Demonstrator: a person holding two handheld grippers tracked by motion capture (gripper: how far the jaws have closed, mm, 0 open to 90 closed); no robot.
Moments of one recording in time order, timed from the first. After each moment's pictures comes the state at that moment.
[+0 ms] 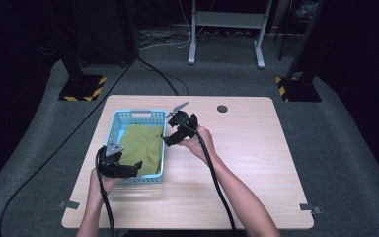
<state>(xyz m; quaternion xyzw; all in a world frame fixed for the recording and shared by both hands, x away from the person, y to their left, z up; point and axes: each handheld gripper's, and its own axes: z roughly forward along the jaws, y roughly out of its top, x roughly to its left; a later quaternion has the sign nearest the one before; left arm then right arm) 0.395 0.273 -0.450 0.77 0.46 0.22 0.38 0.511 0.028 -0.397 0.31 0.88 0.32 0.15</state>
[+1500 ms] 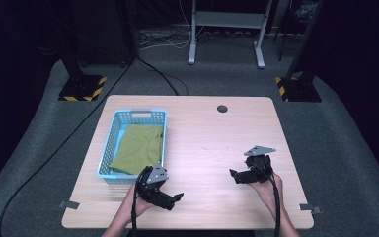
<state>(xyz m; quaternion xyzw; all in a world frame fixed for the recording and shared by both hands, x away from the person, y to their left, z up) 0.335 0.161 -0.458 0.86 0.28 0.12 0.42 0.396 -0.187 -0.457 0.44 0.81 0.33 0.19</state>
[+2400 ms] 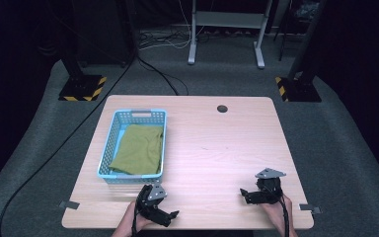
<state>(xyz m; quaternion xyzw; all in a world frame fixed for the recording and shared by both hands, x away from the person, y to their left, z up) 0.321 0.174 -0.529 0.87 0.31 0.10 0.38 0.360 -0.226 -0.520 0.46 0.81 0.32 0.18</state>
